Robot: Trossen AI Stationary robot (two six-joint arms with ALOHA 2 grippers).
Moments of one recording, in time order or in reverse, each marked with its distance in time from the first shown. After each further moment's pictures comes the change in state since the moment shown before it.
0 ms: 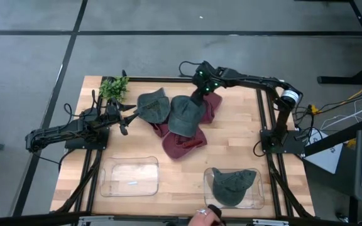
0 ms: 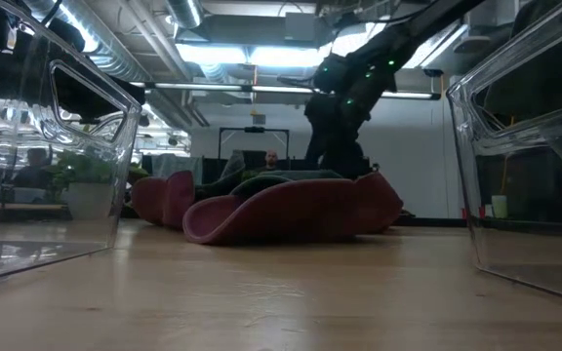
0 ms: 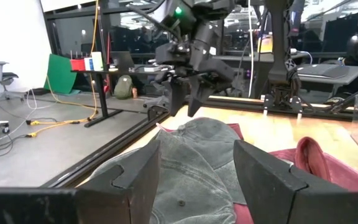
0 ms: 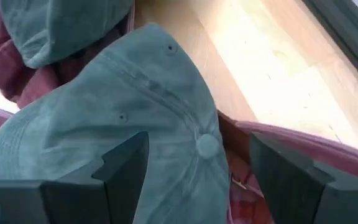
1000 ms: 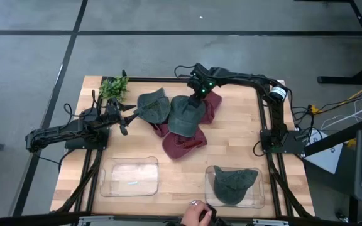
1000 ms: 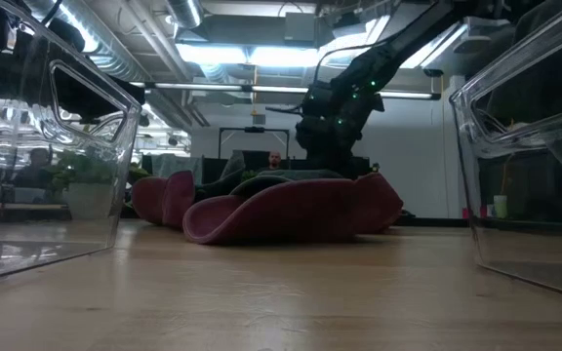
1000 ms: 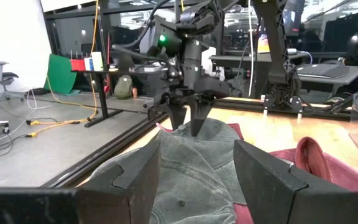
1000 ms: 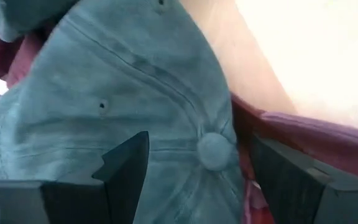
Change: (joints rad) left arm 0.000 0.000 0.000 0.000 0.000 0.000; right arm -0.021 0.155 0.099 -0.102 -0.117 -0.011
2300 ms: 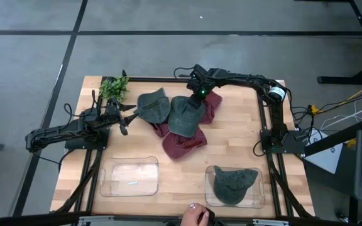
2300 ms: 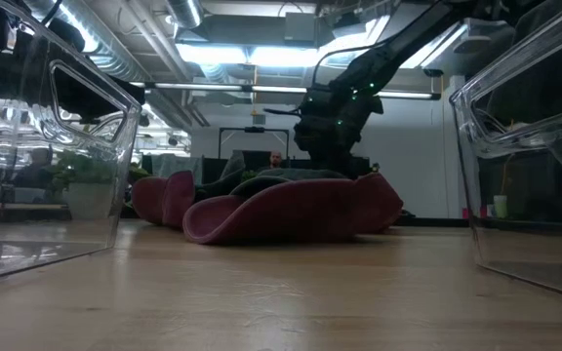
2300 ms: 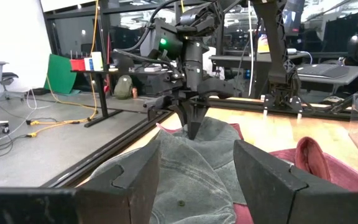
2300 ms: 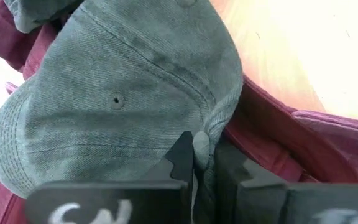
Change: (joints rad) left arm 0.000 0.000 0.000 0.000 0.000 0.000; right arm 0.015 0.008 -0.001 -0.007 -0.040 -0.015
